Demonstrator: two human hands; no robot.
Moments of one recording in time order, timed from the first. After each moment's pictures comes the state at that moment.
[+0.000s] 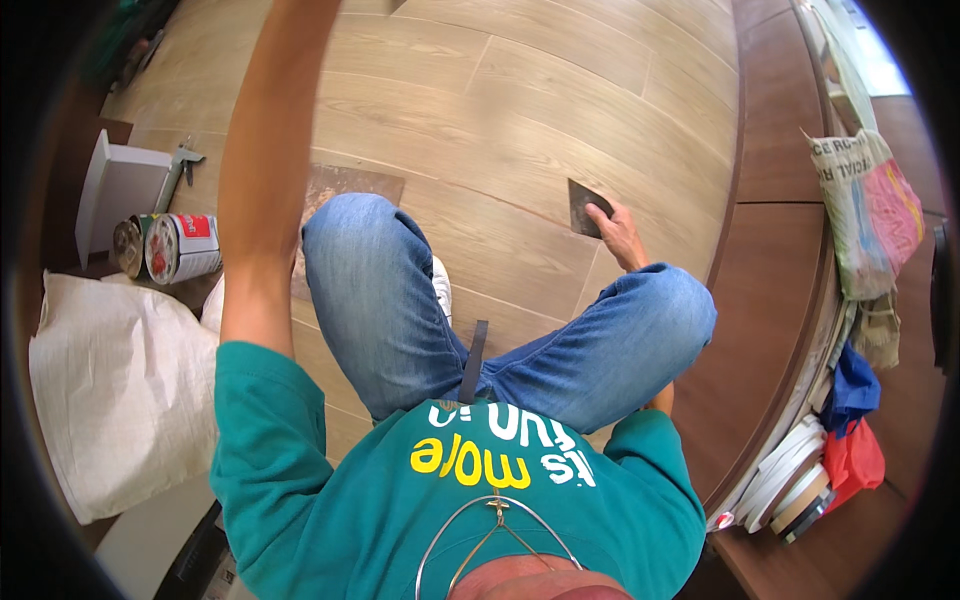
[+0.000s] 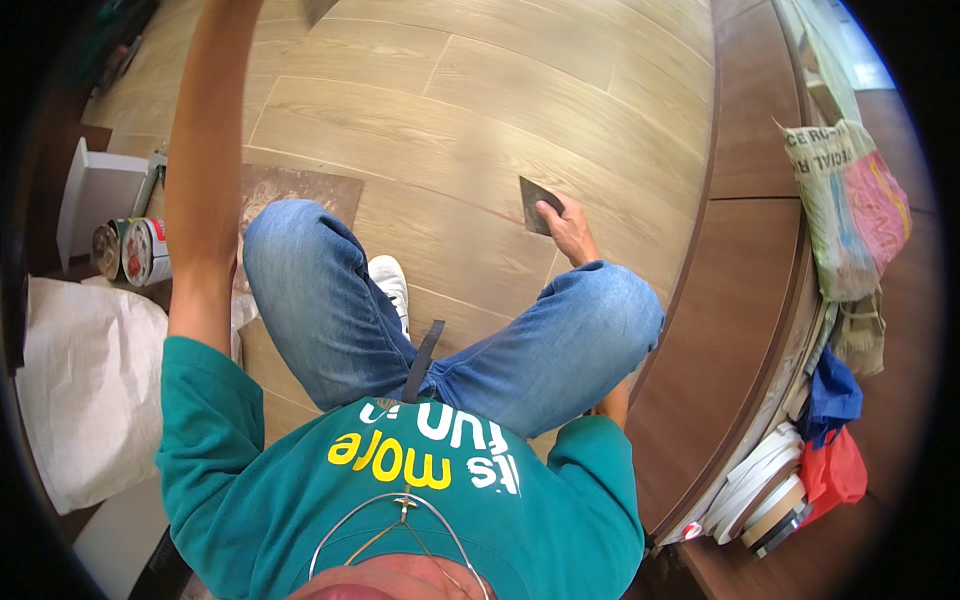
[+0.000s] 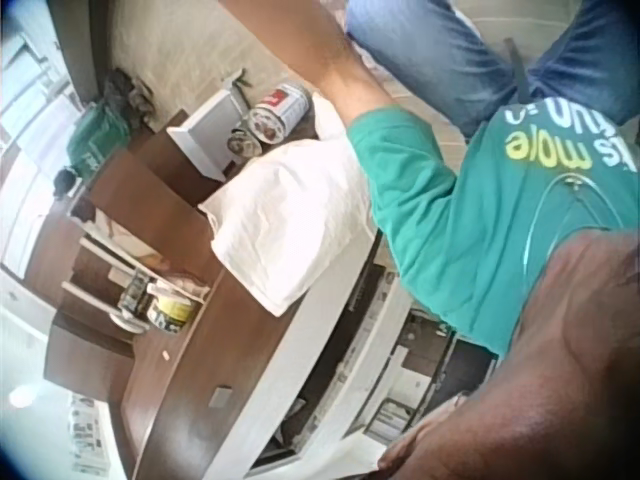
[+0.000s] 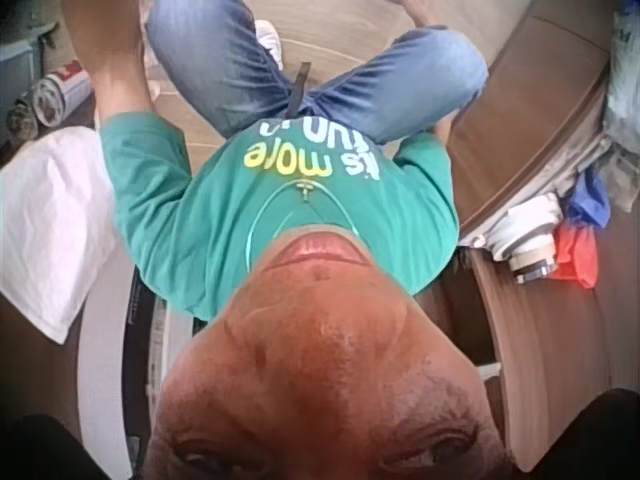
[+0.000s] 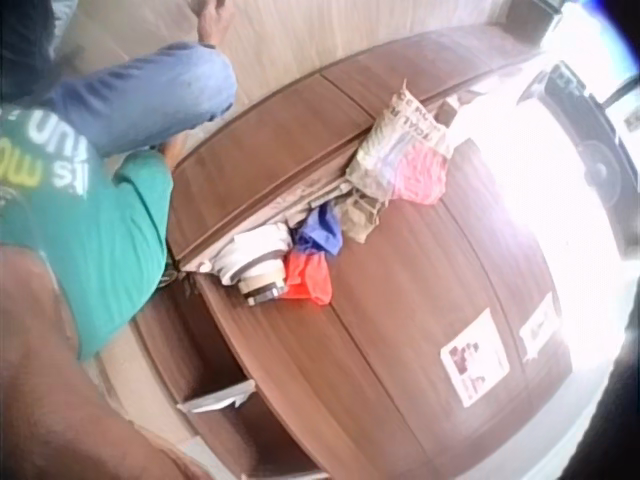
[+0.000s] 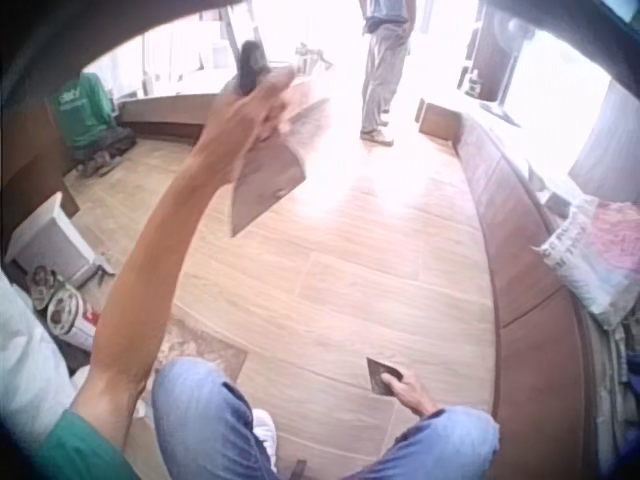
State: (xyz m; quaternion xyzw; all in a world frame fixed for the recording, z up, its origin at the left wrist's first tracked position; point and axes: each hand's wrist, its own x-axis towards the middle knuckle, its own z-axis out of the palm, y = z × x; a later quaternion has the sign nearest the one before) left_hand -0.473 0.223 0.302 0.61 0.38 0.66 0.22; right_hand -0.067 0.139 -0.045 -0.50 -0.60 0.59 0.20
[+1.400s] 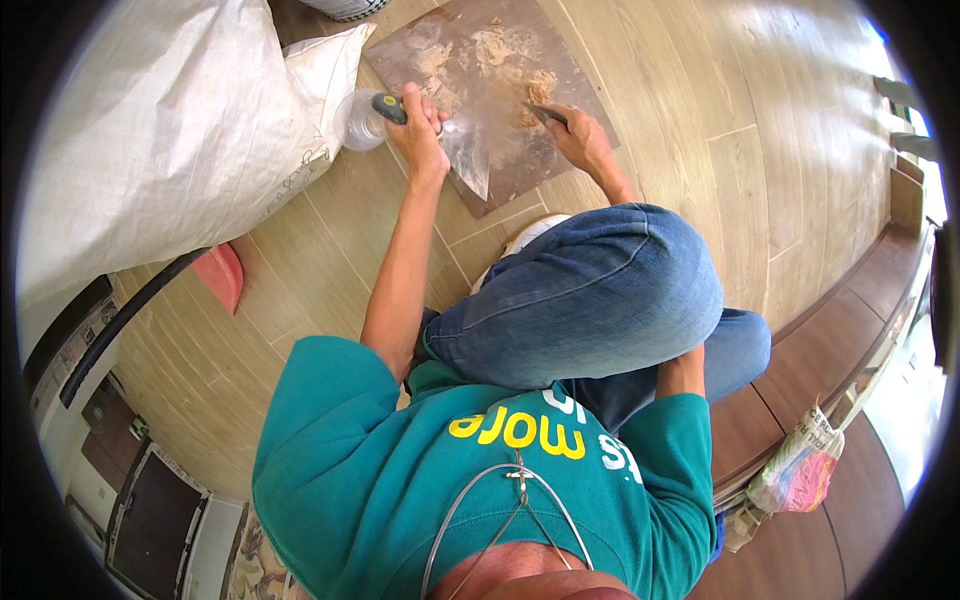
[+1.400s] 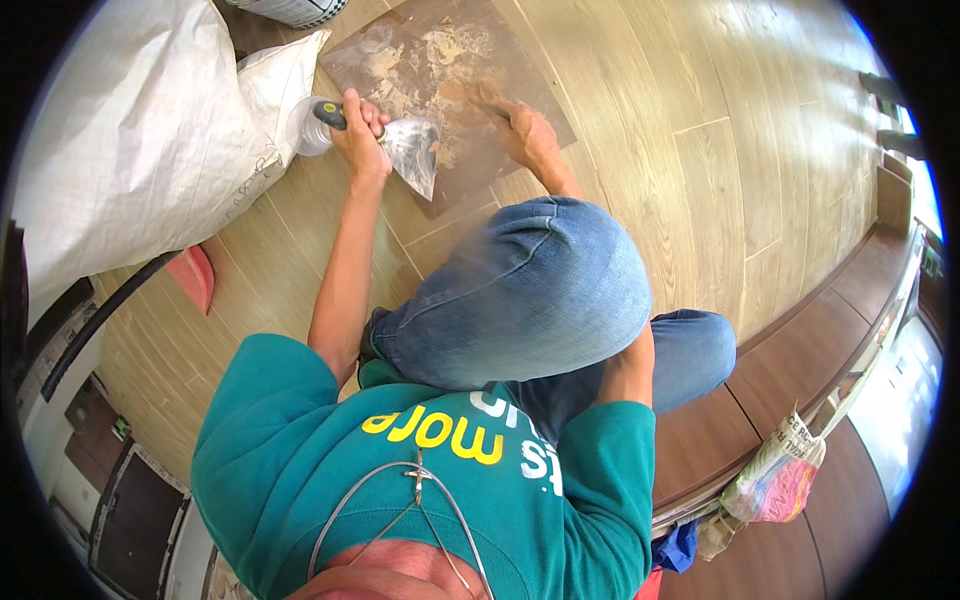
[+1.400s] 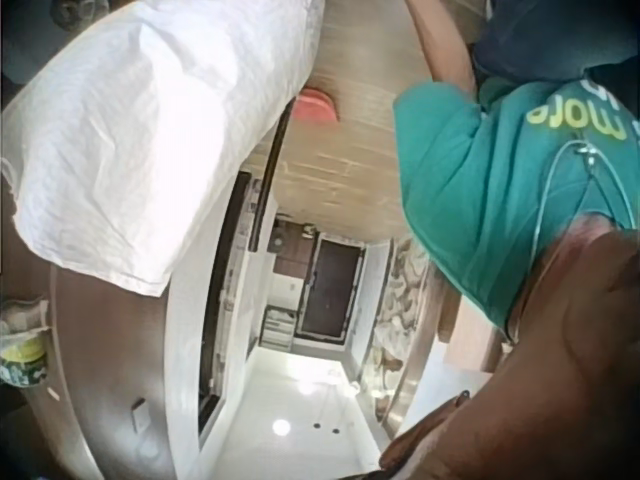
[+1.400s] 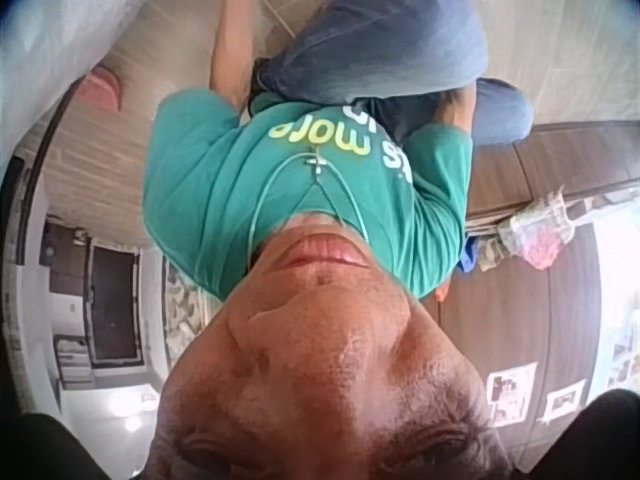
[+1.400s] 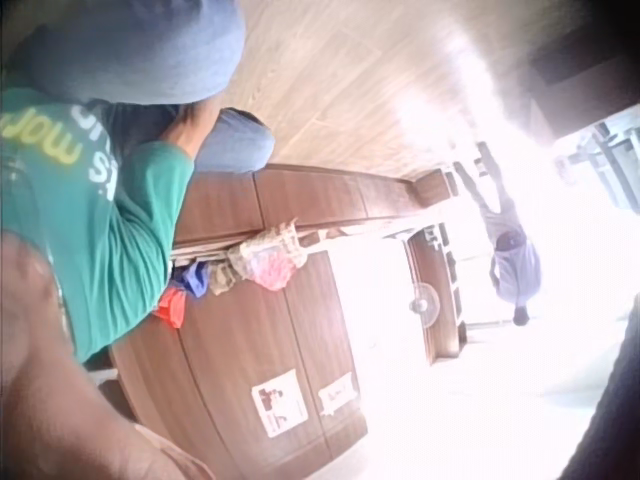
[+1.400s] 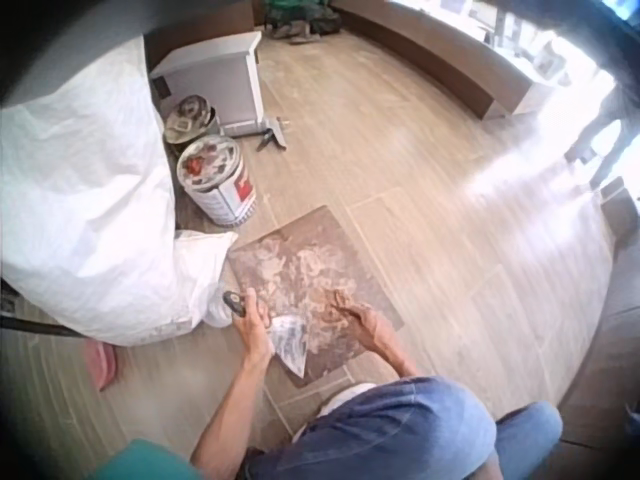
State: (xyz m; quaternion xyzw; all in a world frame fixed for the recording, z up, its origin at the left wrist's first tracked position) left_hand -0.585 -0.202 -0.080 -0.18 0.49 0.85 0.03; right_hand -0.497 0.027 -0.097 -0.13 -0.91 0.37 -0.12
